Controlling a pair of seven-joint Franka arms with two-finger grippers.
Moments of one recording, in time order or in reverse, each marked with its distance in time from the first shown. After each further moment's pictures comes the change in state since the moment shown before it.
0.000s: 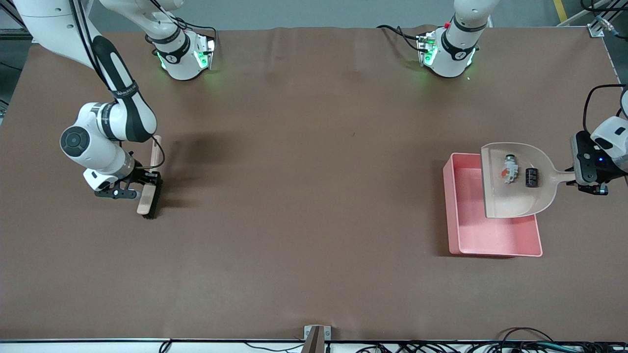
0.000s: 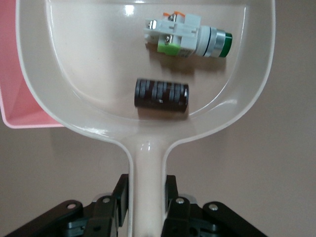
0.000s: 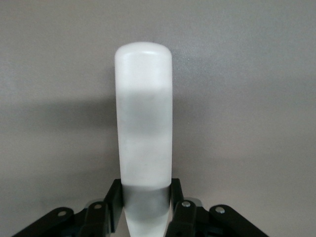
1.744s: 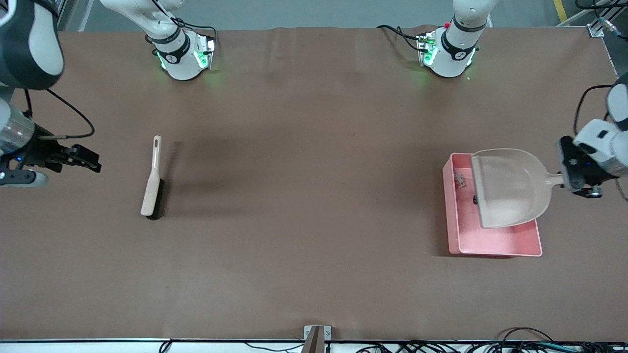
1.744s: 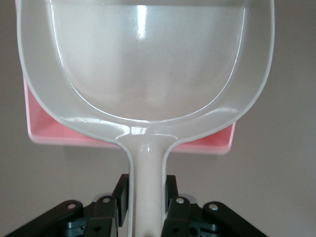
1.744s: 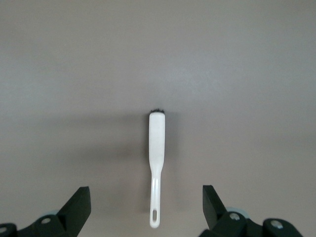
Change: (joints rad) left arm -0.105 0.017 -0.056 0.042 0.028 -0.063 -0.302; right arm -0.051 -0.225 0.073 0.637 0.000 -0.824 -0.033
